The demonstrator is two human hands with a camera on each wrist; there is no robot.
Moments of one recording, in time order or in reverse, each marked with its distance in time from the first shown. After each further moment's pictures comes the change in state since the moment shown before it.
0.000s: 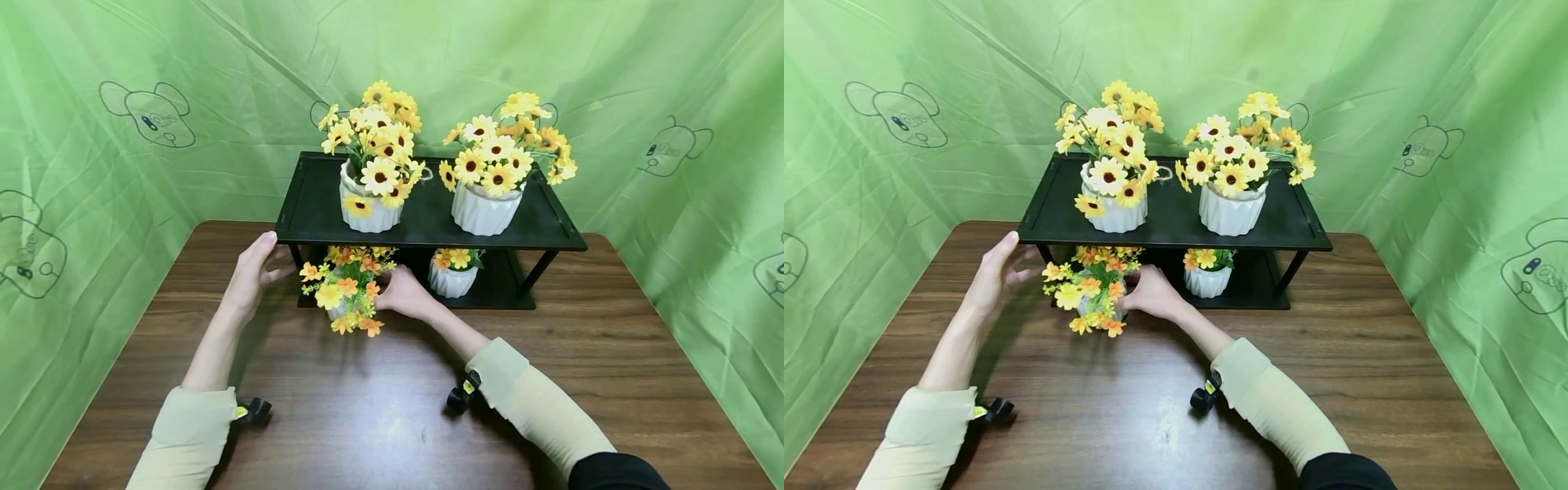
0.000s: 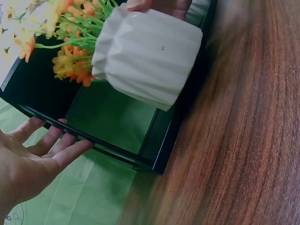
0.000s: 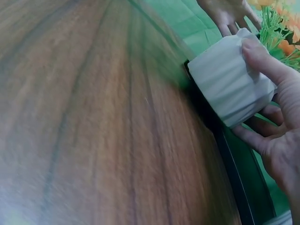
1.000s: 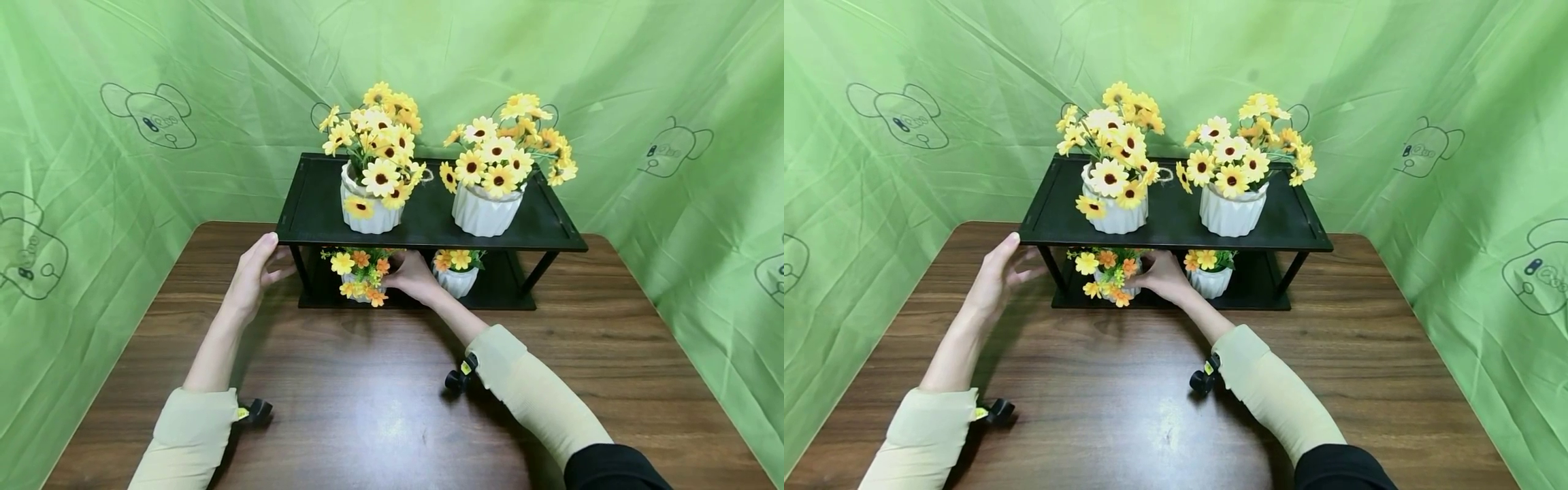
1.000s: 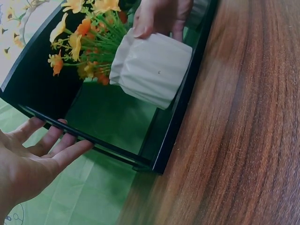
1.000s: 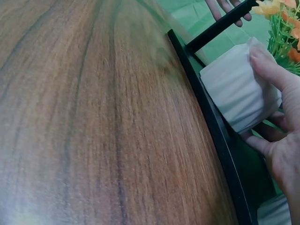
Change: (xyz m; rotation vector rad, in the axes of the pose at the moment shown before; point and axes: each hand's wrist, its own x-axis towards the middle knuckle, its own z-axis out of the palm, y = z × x) left_hand -0.002 0.003 0.003 -0.007 0.015 -0.014; right_hand 0.019 0.023 -0.017 0.226 0.107 0.148
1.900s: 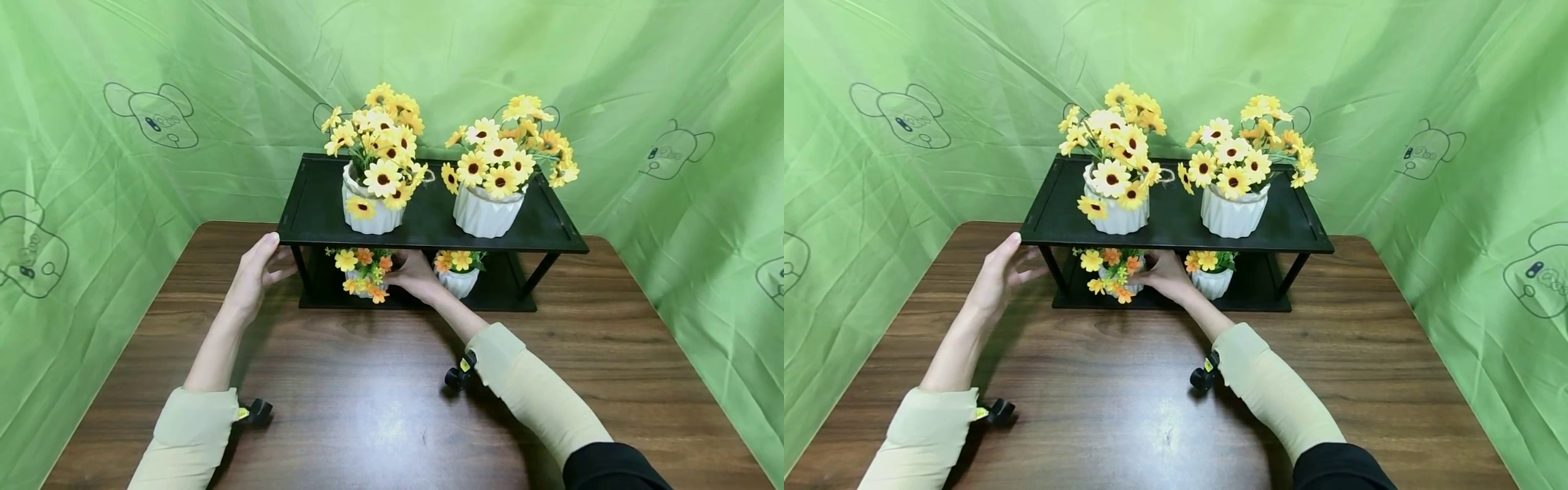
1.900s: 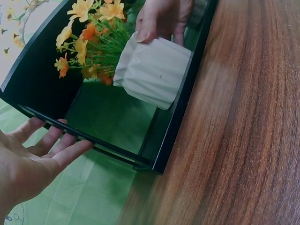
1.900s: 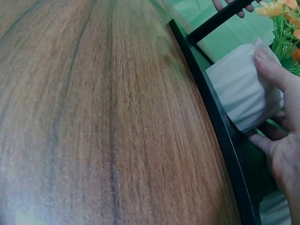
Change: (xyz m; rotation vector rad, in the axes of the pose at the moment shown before) left_hand 0.000 0.000 -0.001 0.025 -0.003 -0.008; right_hand 0.004 0.005 0.000 0.030 0.026 0.029
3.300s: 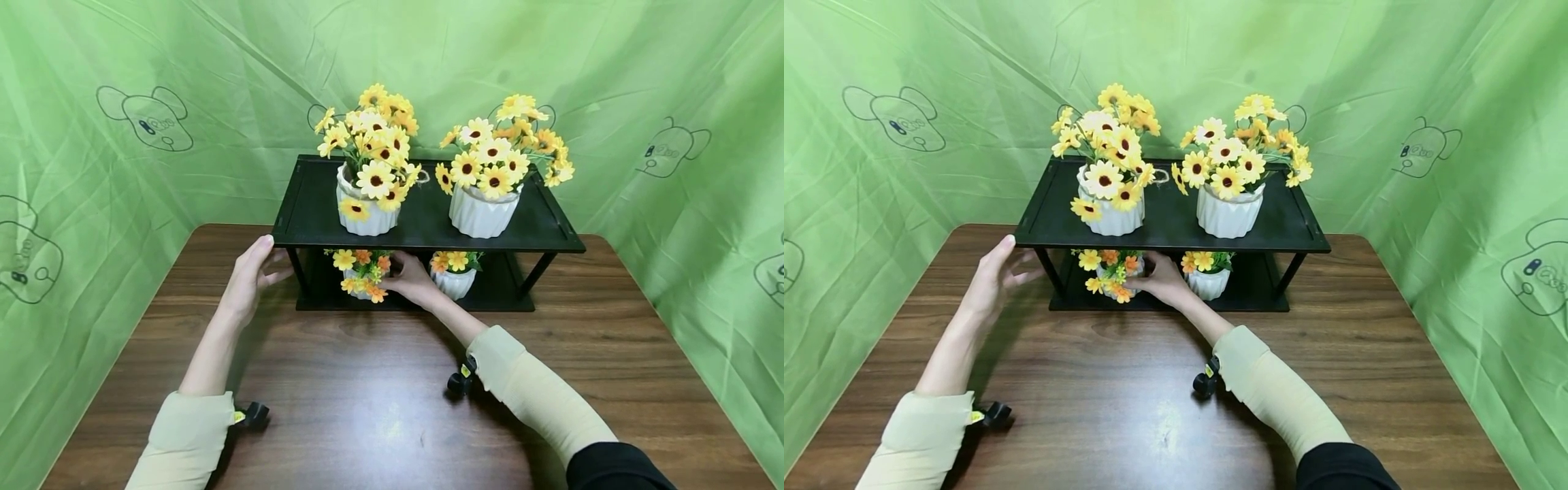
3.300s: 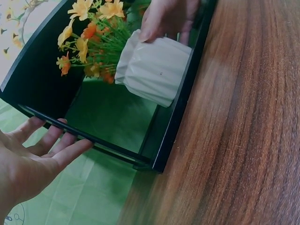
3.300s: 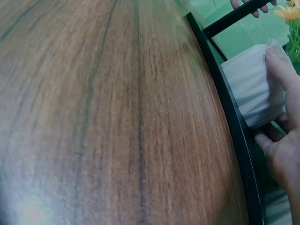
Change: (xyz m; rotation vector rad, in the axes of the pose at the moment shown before) left_hand 0.001 -0.003 -0.001 -0.023 -0.008 0.024; right_hand -0.007 0.008 -0.001 0.022 -0.077 -0.020
